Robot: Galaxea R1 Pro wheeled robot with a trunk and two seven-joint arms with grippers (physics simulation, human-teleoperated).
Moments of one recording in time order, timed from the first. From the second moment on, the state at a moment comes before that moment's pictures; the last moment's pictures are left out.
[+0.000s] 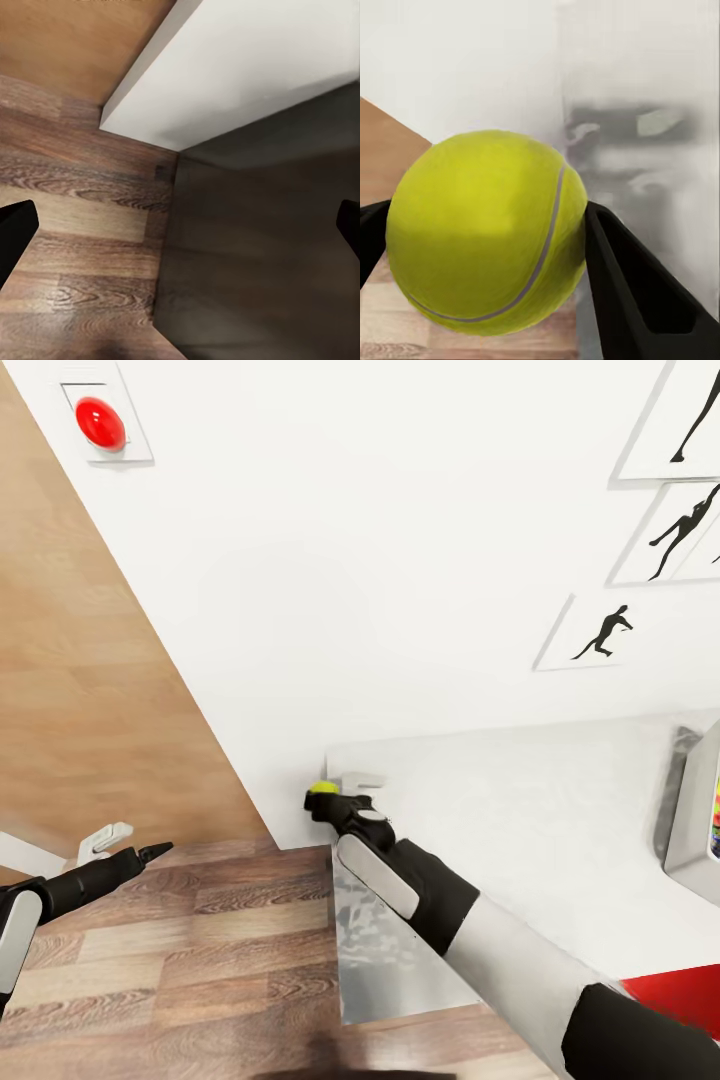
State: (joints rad) left arm -0.47 0.33 0.41 -1.20 0.39 0.84 -0.46; right arm -0.92 0.17 0.86 -1.02 -0.95 0.30 -0.66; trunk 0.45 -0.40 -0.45
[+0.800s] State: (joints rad) left arm -0.47 0.33 0.41 -1.20 0.39 0.83 -0.46; right arm -0.79 0.07 0.86 -1.38 -0.96 0.29 -0.81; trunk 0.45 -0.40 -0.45
